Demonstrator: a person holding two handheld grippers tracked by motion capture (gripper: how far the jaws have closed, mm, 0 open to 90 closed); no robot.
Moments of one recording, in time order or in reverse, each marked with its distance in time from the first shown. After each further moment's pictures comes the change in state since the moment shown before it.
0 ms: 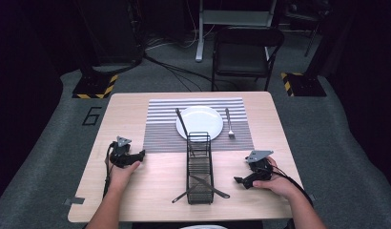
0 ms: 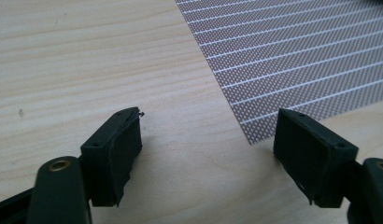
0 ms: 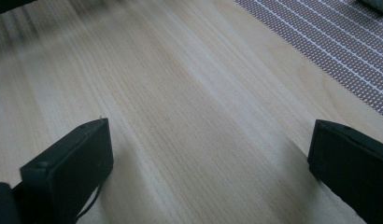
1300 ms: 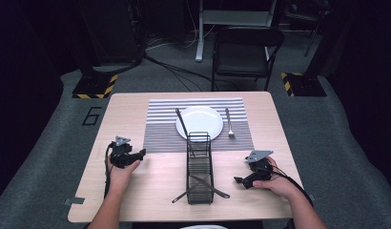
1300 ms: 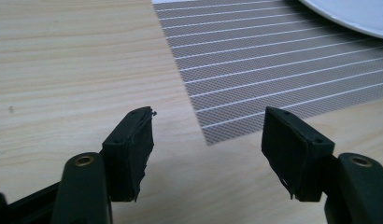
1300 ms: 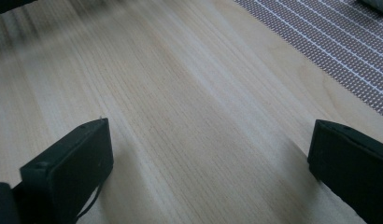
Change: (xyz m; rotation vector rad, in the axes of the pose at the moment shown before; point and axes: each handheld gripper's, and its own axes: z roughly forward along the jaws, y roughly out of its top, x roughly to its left) left arm -0.014 0.009 -0.020 -0.010 -0.043 -0.050; right arm -0.001 0.000 0.000 -0.006 -0.002 -0.010
